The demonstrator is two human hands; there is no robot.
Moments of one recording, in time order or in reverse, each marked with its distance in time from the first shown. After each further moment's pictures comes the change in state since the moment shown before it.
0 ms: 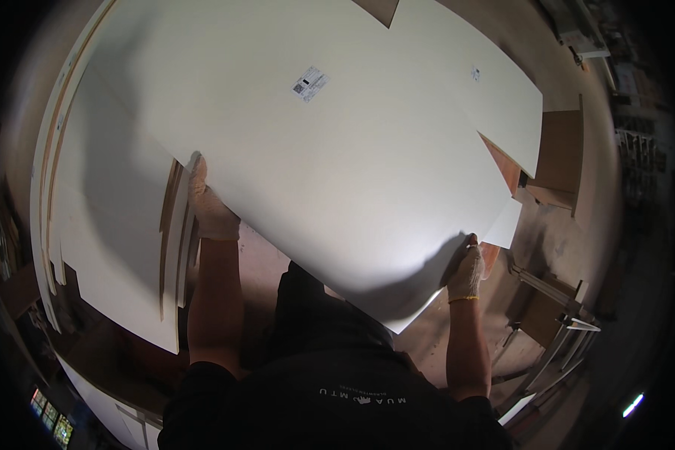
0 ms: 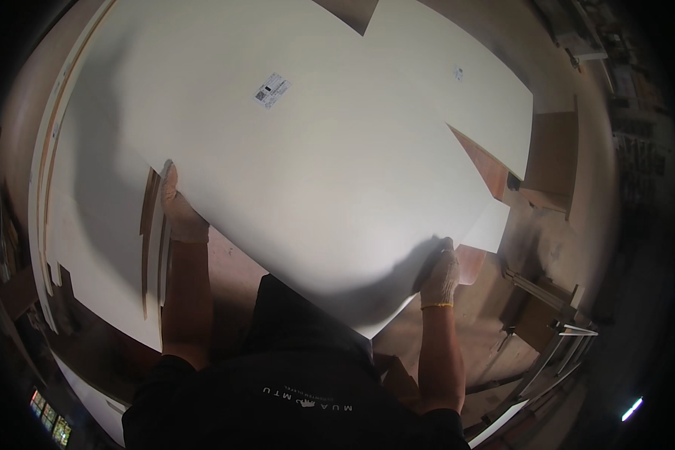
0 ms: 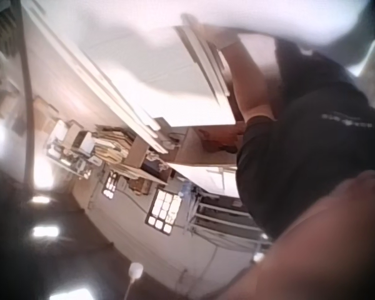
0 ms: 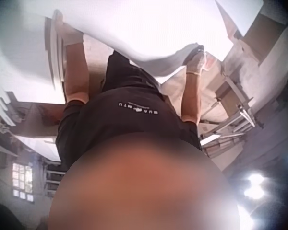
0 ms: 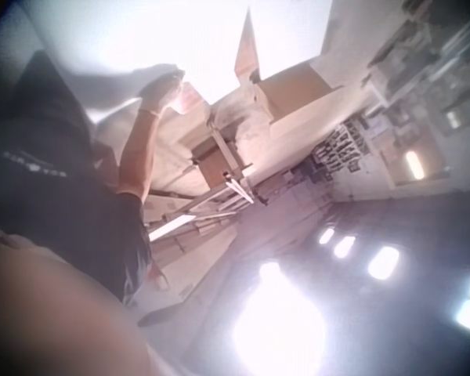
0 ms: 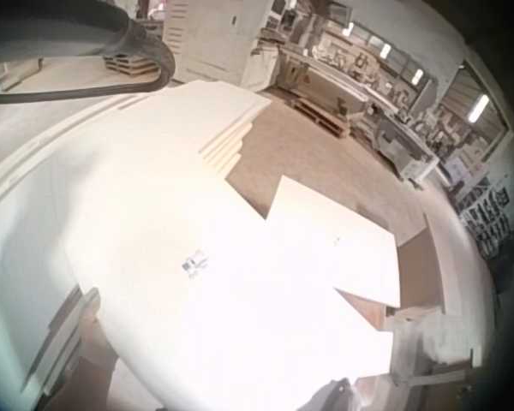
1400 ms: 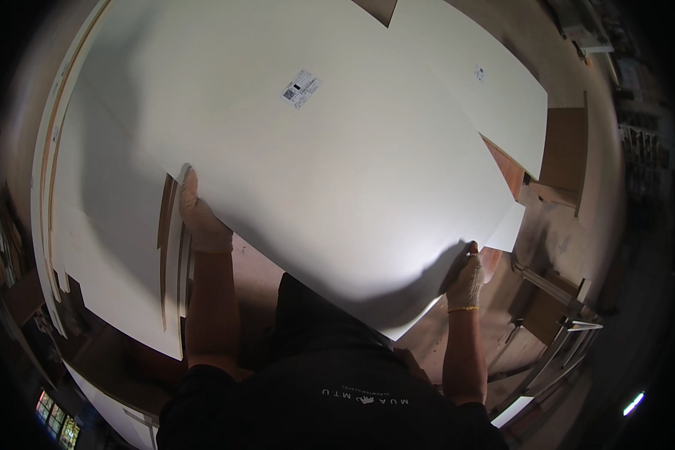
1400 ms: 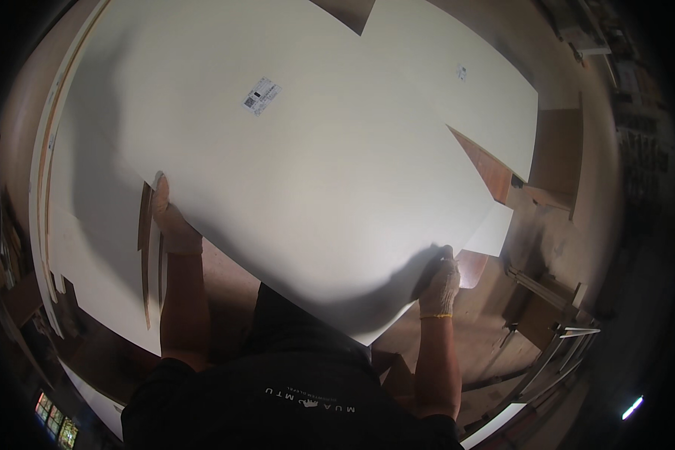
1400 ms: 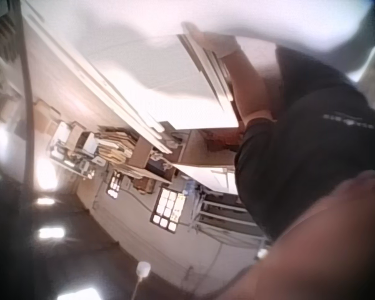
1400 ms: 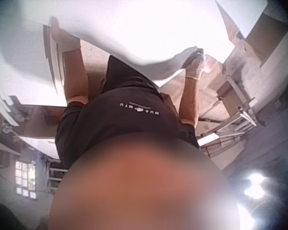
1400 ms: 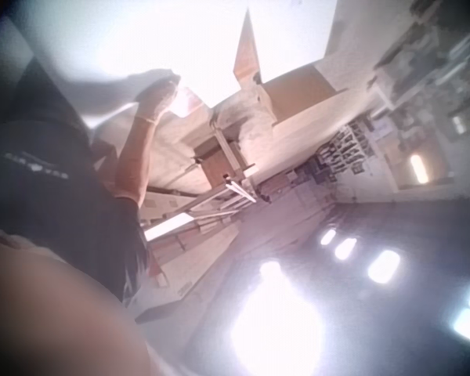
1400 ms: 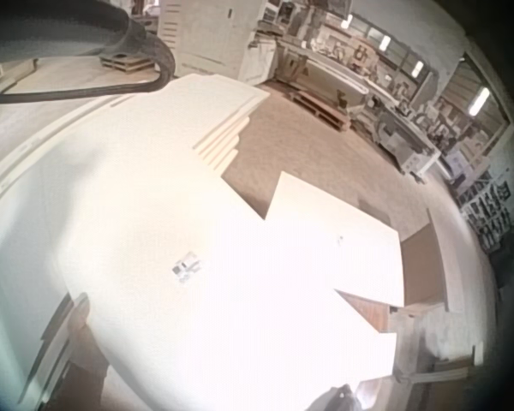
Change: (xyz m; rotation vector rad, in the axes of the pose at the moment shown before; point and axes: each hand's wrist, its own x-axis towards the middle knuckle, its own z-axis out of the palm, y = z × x) left_hand 0.118 0.062 -0.057 0.162 0.119 -0.070; right_hand -0.024 0.029 0.127 -0.099 0.070 0.105
